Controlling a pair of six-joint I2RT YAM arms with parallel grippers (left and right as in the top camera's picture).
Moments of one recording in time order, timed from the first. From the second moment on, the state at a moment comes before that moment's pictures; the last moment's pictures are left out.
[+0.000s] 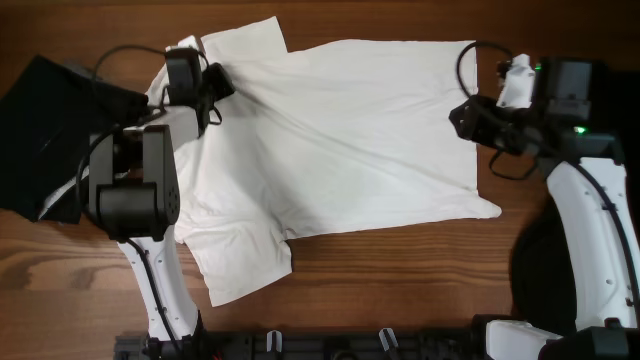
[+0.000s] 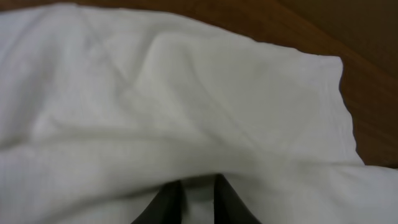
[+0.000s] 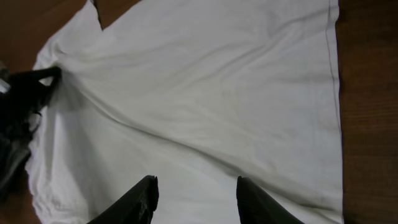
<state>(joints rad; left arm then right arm) 0.01 2.25 1.35 0.22 0.14 -0.43 -0.06 1.41 1.23 -0.81 -0.35 0.24</state>
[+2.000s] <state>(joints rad) 0.02 1.32 0.74 -0.90 0.14 -0.79 -0.04 1.84 1.30 -0.53 -0.32 0.28</state>
